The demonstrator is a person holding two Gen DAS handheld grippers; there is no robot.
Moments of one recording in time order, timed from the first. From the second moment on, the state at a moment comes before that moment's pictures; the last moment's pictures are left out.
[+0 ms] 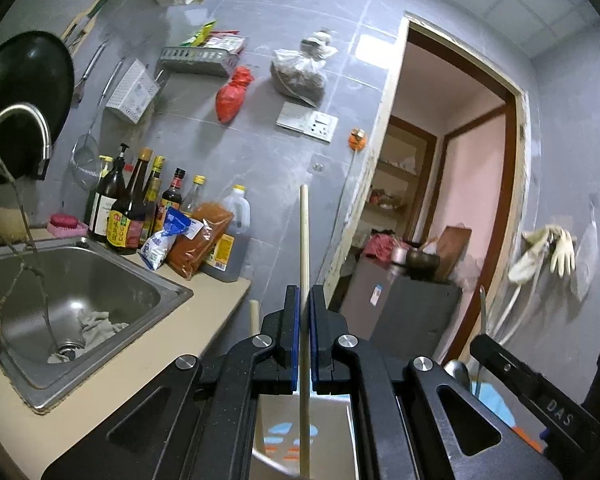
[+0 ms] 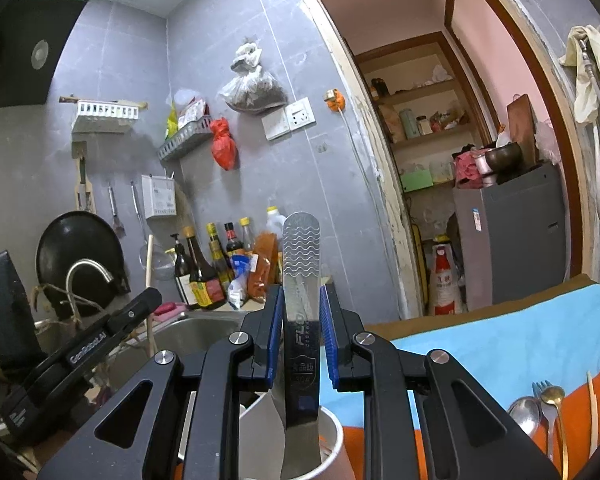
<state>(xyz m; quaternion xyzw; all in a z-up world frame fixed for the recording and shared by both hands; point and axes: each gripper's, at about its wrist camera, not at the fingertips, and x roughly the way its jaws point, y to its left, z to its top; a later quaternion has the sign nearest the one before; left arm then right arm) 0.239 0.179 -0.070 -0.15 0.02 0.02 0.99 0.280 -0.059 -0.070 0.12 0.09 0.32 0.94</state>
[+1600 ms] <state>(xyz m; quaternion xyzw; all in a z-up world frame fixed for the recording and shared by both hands) 0.207 -0.007 -0.014 -0.06 0.14 -0.04 0.99 0.237 -0.257 -0.006 0.05 0.12 0.20 0.97</state>
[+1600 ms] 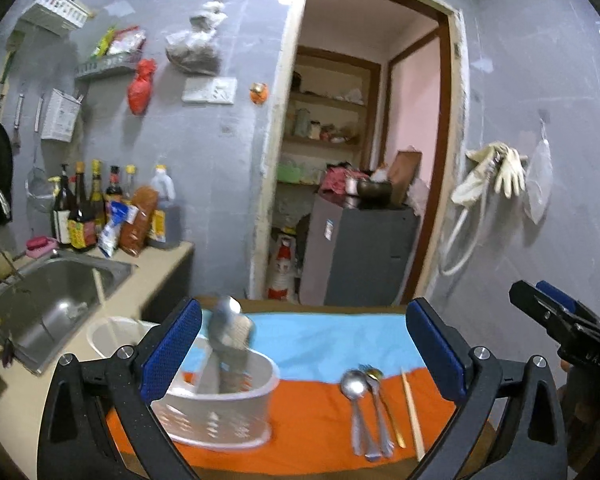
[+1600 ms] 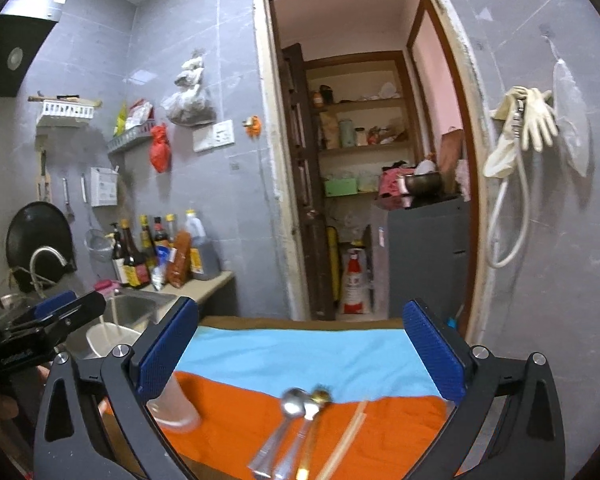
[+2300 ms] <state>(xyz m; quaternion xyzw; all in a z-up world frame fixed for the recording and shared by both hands) 0.265 -0.079 -0.113 -0.06 0.30 -0.06 0.95 0.285 -0.322 -0.089 0.06 0.25 0.15 0.96</state>
